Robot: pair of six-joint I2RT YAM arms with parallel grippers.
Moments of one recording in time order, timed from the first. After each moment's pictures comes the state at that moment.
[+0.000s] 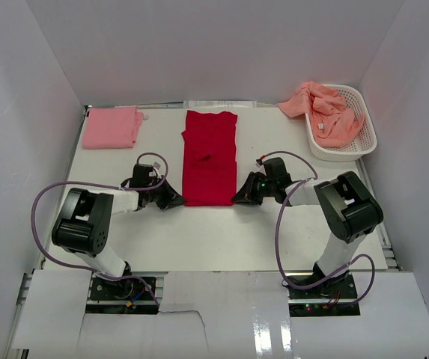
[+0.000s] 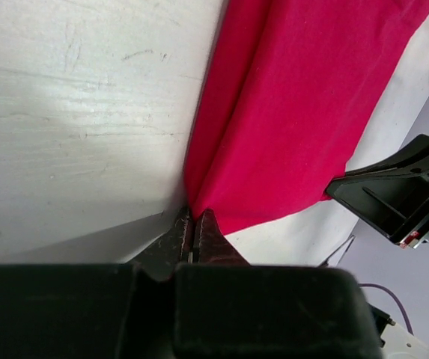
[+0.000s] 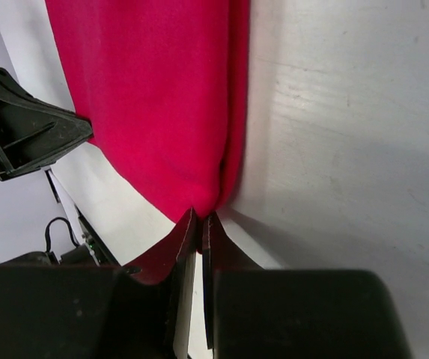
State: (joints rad) left arm -0.23 1.62 0.62 0.12 0.47 -0.85; right arm 0.47 1.76 0.73 0.27 -0.54 0.84
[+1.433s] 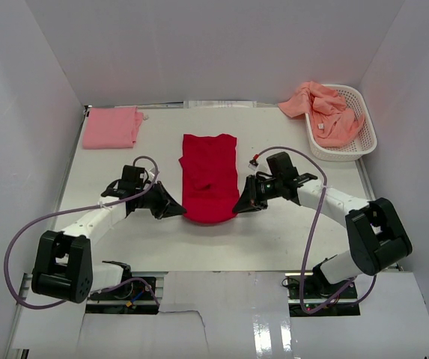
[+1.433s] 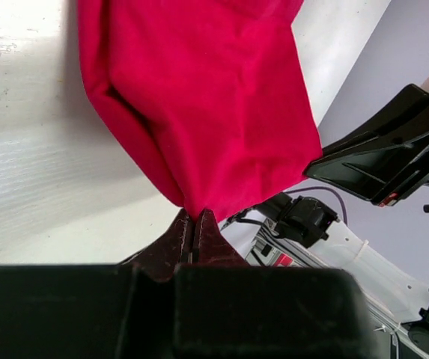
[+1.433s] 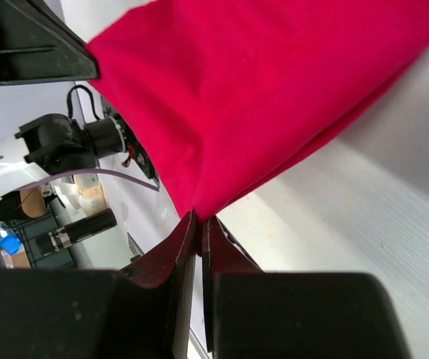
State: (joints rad) left arm -0.22 1.26 0.63 -0.35 0.69 -0.87; right arm 0.51 1.45 0.78 -0.23 -0.78 0.64
